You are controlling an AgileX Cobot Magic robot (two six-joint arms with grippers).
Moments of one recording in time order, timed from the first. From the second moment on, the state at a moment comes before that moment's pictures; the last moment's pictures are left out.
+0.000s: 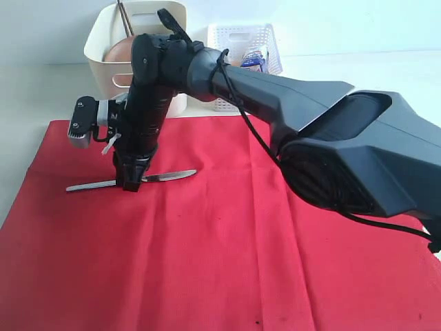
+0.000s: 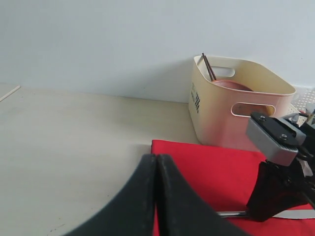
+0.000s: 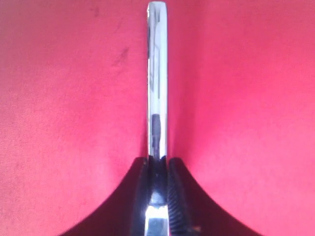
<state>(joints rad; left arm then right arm) 0.00 0.01 0.00 -0.09 0.20 0.00 0.89 2.68 -2.41 0.39 1.21 -1.01</state>
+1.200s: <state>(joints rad) 0.00 0.01 0.00 -0.09 0.20 0.00 0.83 2.49 -2.41 0.46 1.22 -0.94</state>
